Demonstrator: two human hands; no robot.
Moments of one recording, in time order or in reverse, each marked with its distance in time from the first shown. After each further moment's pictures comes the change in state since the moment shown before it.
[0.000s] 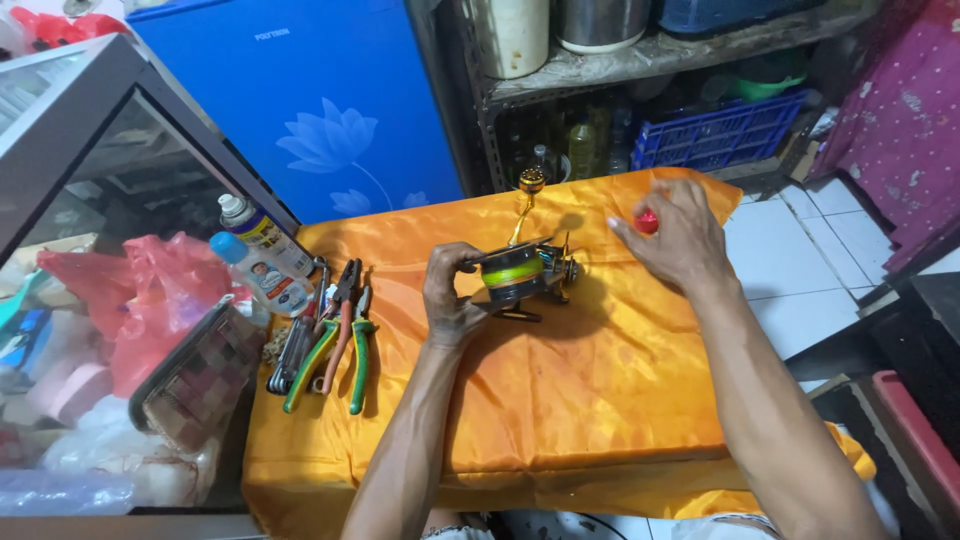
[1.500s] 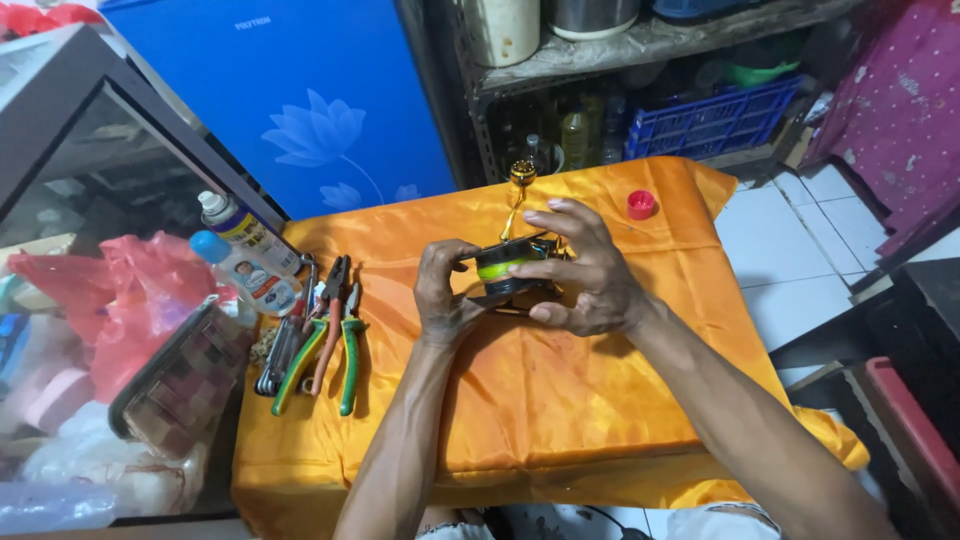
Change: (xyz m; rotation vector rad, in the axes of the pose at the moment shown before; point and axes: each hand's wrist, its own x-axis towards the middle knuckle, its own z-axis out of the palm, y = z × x) left_hand -0.011 -0.013 0.001 0.103 -0.045 0.010; right_hand -0.012 -0.089 0.026 0.537 0.254 -0.715
